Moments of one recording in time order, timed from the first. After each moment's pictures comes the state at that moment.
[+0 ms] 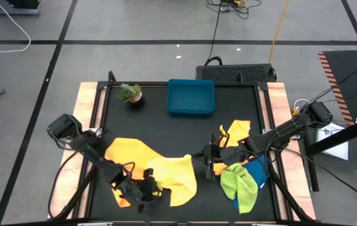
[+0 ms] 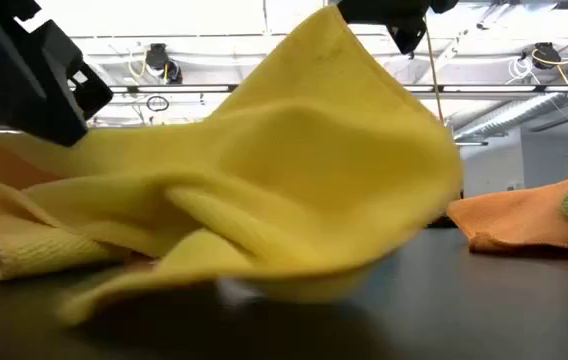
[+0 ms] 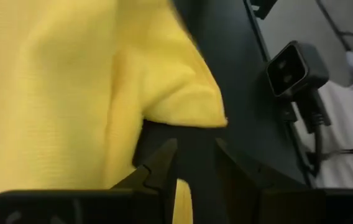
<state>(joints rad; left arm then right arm) -0.74 1.74 0.86 0.17 -0.36 -0.60 0.42 1.40 0.87 0.07 0.43 0.26</state>
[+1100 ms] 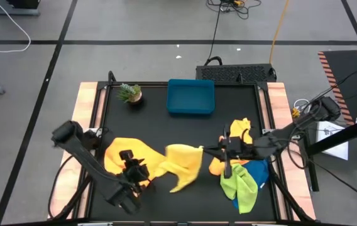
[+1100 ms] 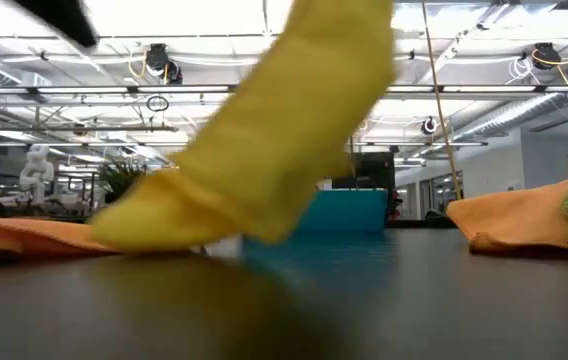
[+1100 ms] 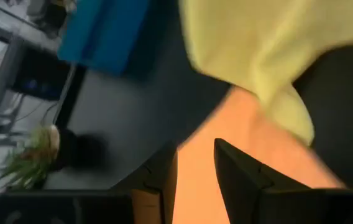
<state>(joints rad) -0.79 1.80 1.50 -1.45 -0.80 -1.07 0.53 1.17 0.87 0.28 0.58 0.11</state>
